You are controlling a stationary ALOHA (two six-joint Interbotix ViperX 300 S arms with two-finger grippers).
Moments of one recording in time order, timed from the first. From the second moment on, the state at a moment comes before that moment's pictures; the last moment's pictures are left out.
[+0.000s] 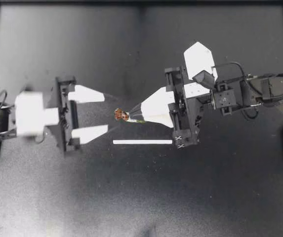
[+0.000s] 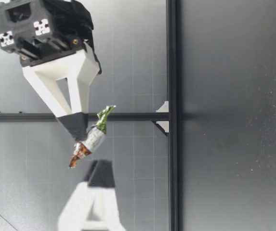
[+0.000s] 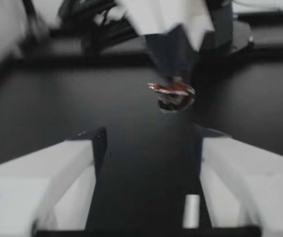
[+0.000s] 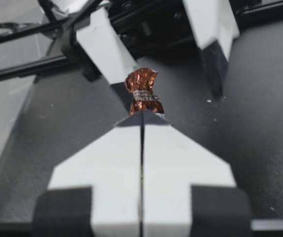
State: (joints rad) left arm -0.03 -0.17 1.02 -0.28 -0.76 0.23; right arm -0.18 -0.07 0.73 -0.59 -0.46 0.75
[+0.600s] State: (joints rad) left arm -0.02 -0.08 0.92 -0.25 -0.70 0.02; right arm -0.14 -0.07 0.73 -0.59 -0.40 0.73
